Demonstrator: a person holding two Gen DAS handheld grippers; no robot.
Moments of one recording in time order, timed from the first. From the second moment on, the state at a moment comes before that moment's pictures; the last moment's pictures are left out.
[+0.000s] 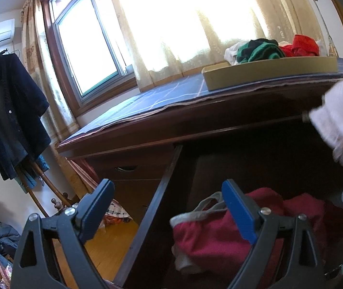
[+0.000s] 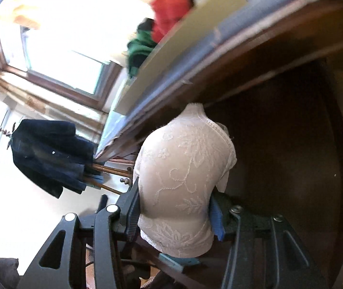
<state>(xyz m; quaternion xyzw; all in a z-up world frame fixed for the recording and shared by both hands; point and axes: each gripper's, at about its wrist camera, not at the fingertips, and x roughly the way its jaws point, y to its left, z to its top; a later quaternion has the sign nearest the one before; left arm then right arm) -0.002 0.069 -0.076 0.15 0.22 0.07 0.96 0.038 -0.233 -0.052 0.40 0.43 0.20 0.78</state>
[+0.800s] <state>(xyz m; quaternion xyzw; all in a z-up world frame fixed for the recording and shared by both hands) -0.010 0.071 -0.076 0.15 0.20 0.06 0.96 0.157 -0.200 0.103 0.26 0.28 0.24 0.89</state>
